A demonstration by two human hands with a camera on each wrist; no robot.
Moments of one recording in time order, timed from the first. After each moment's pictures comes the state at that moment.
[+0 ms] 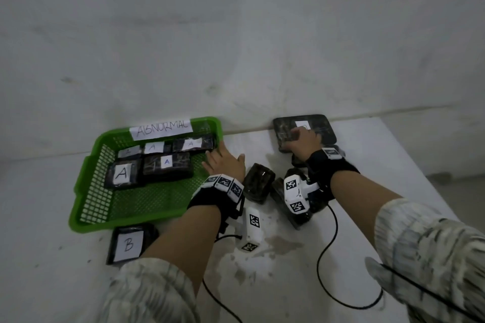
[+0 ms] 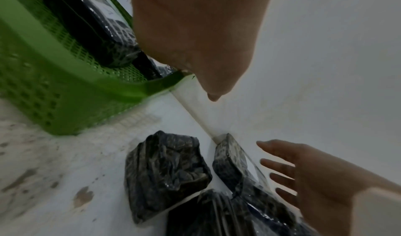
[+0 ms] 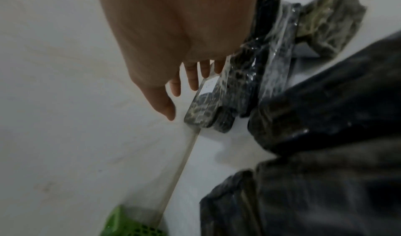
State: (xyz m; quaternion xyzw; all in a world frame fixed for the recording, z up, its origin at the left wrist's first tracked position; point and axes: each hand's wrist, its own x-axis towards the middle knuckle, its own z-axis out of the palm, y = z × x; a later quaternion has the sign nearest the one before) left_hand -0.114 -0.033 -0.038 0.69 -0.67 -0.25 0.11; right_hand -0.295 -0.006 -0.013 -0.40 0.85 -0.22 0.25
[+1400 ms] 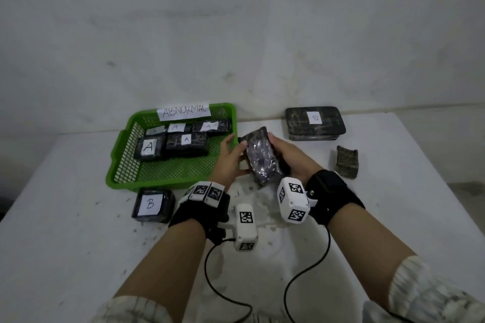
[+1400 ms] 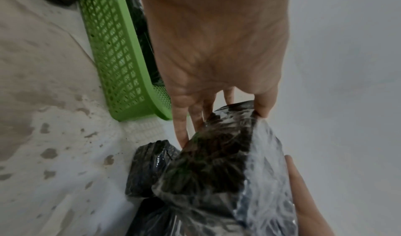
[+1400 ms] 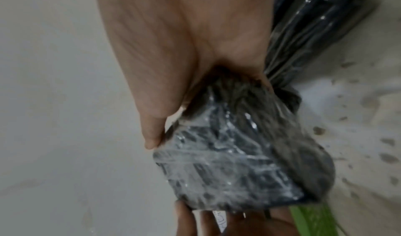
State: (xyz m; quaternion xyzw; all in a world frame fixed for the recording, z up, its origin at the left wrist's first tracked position) left_hand -0.067 0.042 0.010 0.49 -0.42 -0.66 0.38; right_hand -0.218 0.075 0.010 -0.24 0.49 -0.49 0.68
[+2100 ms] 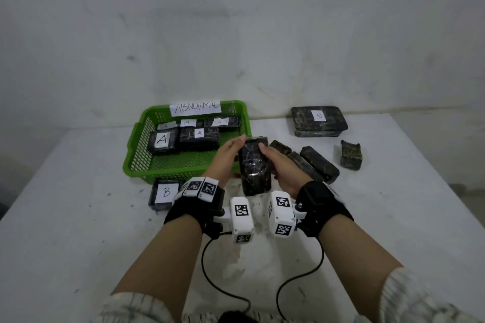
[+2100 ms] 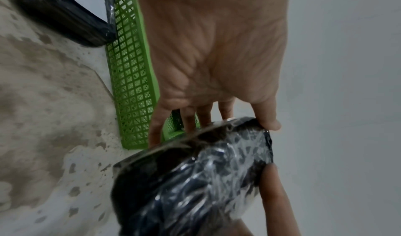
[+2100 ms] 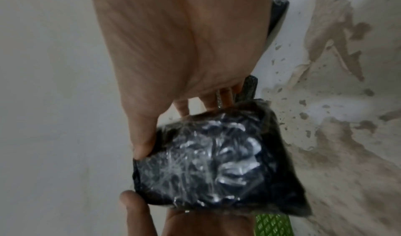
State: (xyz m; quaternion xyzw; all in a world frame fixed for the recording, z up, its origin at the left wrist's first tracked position) left_hand -0.005 0.063 0.017 0.44 -0.50 -0.67 0.34; right_hand -0.142 0.115 0.006 -0.30 0.50 -0.51 0.63
